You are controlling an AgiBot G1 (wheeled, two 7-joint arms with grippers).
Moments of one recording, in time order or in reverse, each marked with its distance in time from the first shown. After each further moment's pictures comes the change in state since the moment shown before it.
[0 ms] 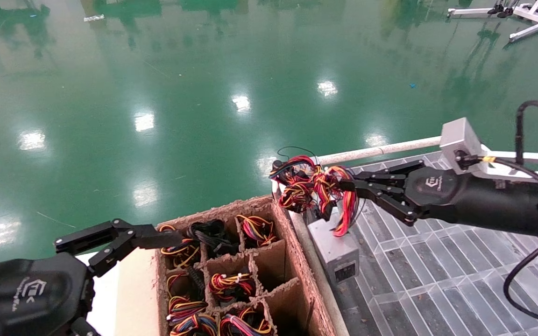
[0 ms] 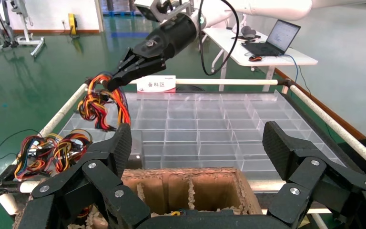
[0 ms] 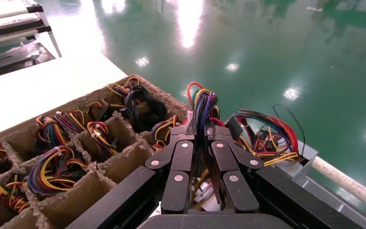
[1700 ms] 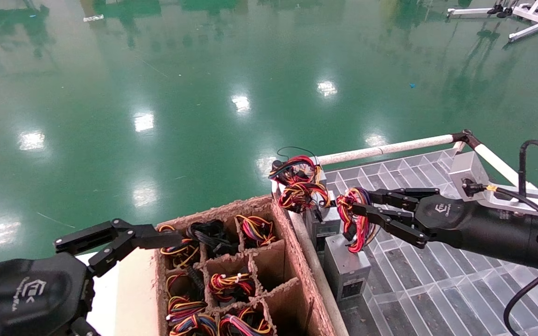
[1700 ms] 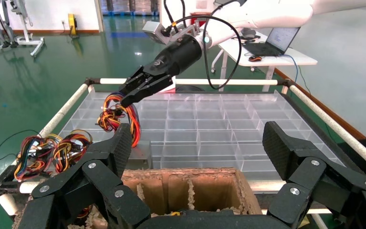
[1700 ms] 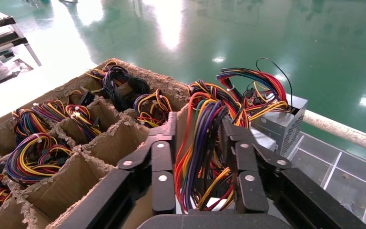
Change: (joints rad) left arm 0.000 0.000 0.000 0.000 -0.001 0.000 0.000; right arm -0.062 -0.020 0.001 -0.214 0.044 -0.008 -0.104
